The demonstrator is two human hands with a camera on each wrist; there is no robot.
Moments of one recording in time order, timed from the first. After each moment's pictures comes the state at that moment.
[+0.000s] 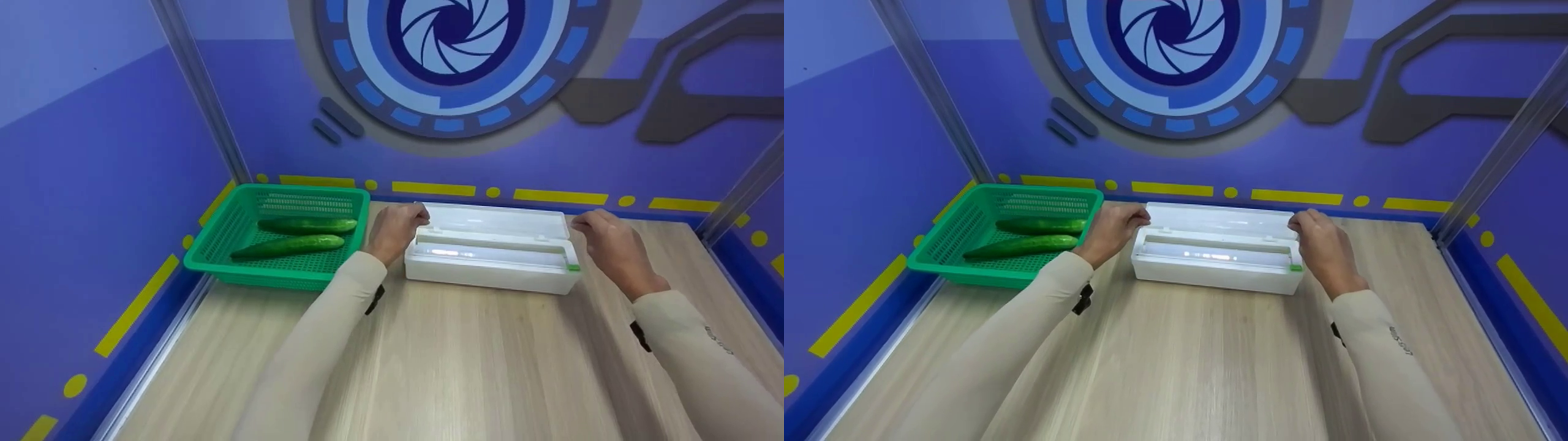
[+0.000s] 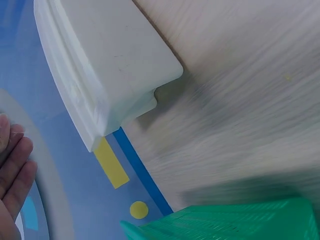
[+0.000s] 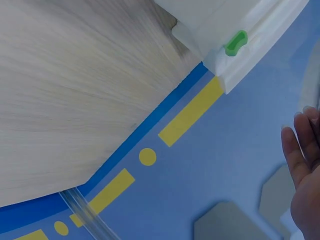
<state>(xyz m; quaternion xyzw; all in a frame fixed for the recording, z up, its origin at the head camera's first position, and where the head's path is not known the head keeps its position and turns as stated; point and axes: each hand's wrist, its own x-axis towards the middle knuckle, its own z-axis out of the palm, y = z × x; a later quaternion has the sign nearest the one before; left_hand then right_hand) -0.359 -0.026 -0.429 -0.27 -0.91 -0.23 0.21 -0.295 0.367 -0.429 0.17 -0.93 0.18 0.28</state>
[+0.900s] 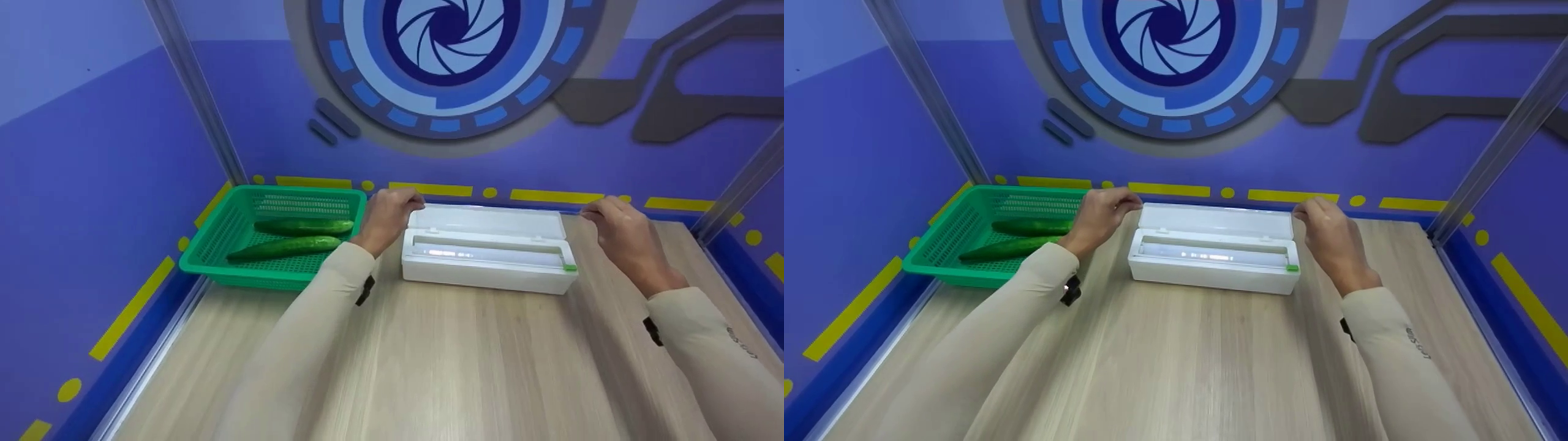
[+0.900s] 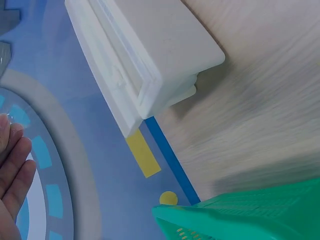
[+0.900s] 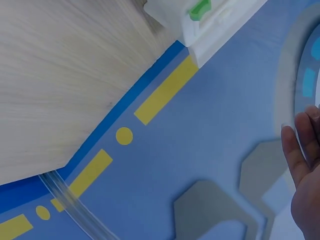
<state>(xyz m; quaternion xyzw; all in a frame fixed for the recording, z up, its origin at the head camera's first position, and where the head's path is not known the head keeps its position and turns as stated) -0.359 -0.034 -0.397 -0.31 -0.87 -0.29 0.25 -0.288 0.374 -0.404 0.20 -0.90 0.17 0.36</state>
